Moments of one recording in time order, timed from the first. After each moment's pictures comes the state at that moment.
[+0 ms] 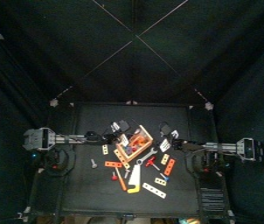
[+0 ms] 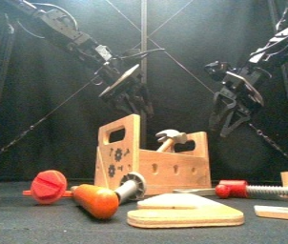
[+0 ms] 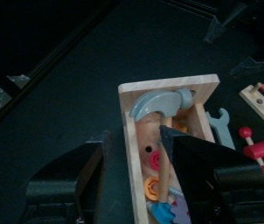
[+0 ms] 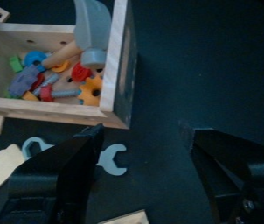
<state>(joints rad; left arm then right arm) 0.17 -0.02 0.47 1.19 0.38 -1.38 -0.18 -0.47 0.94 -0.75 0.43 1.17</state>
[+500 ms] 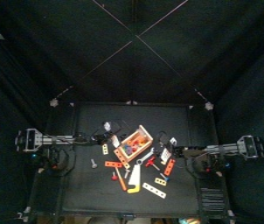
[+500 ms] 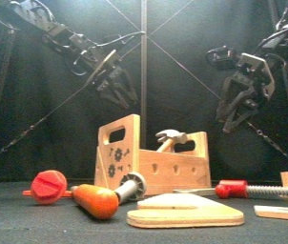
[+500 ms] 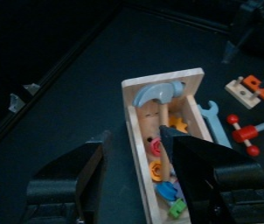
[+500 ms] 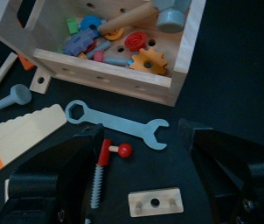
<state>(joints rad) 0.17 -0.21 0.63 1.28 0.31 -1.40 -0.01 -0.49 0.96 -0.71 0.43 1.17</state>
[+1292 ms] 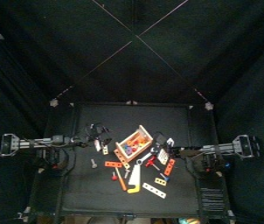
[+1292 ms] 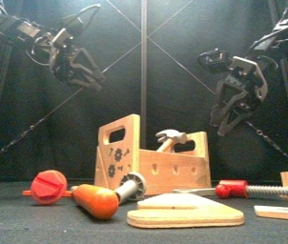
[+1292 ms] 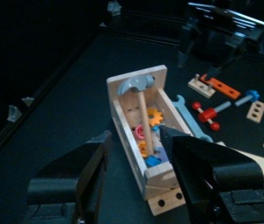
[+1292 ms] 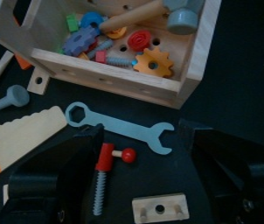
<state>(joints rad) 0.19 -0.57 0.91 1.41 0.13 -1.44 0.00 -0.41 0.91 -0.71 0.43 1.17</state>
